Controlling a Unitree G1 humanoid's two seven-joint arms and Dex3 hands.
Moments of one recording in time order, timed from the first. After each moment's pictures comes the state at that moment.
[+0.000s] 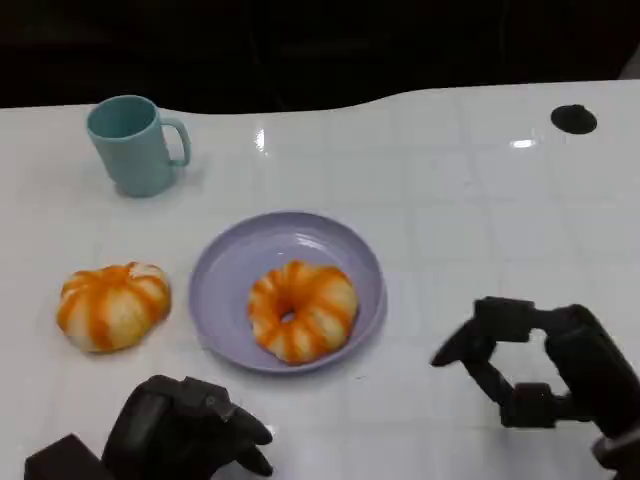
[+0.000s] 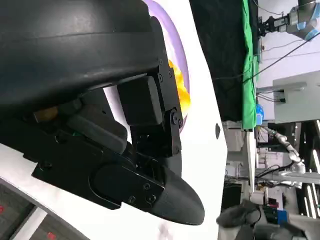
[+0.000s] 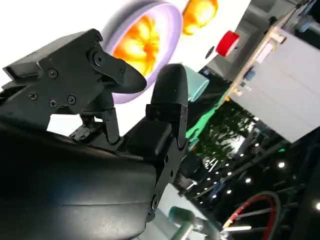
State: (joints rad) left arm 0.02 -0.01 0.03 0.58 -0.19 -0.63 -0.49; right arm -0.06 -0.24 0.16 0.30 -0.16 -0.79 0.05
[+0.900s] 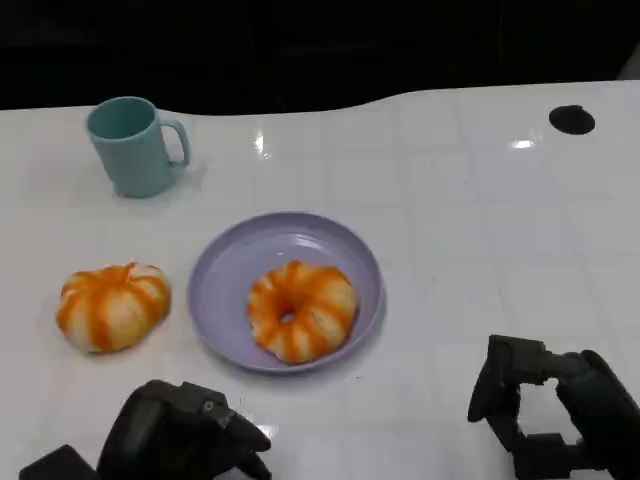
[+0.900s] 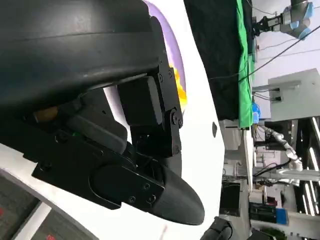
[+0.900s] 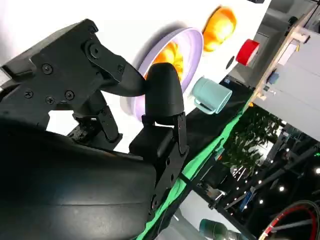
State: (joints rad) left arm 0.05 0.00 0.02 0.53 -0.19 -0.64 -0.49; right arm 0.06 -0.22 0.12 0.25 -0.17 -0.75 0.10
